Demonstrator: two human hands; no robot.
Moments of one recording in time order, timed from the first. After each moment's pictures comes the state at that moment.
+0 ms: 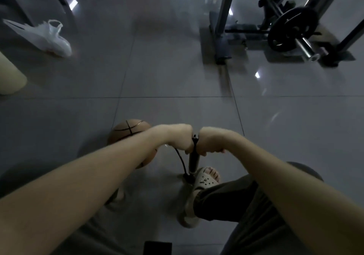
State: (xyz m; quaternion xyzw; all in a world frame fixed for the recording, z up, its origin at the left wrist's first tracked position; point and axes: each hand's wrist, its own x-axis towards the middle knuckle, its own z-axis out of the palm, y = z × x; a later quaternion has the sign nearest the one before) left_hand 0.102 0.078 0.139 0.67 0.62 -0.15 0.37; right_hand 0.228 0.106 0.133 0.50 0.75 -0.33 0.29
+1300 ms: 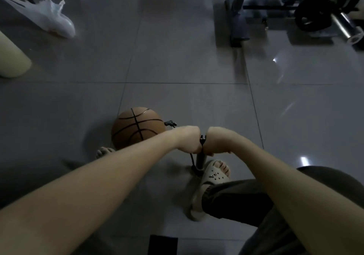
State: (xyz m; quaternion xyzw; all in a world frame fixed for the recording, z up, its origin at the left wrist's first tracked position) left_hand 0.093 0.083 0.066 0.67 0.62 -0.14 0.38; right_hand 0.216 0.116 0.074 0.49 0.76 -0.30 0.32
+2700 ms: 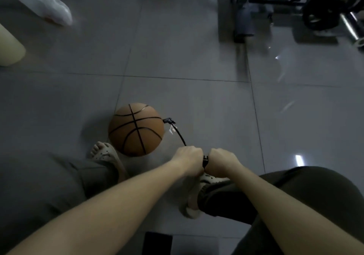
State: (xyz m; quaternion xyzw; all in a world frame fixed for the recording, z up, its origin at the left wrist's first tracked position) left_hand 0.121 0.043 0.007 0.69 0.64 -0.12 0.33; right_hand 0.245 0.082 0.008 0.51 0.75 -0.30 0.29
